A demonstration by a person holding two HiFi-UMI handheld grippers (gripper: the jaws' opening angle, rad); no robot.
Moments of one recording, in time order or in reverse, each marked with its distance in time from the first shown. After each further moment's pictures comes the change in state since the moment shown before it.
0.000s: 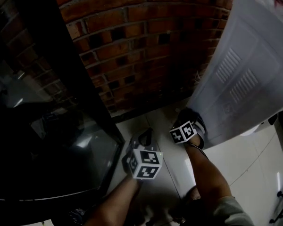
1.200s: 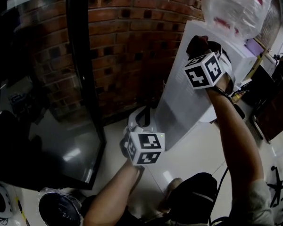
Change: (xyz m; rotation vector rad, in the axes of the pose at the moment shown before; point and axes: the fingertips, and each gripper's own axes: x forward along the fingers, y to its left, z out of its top) left arm -0.141 -0.038 0.175 -0.041 -0.419 0.024; right arm -0.383 -0.343 0.171 -0.056 -0.420 -0.624
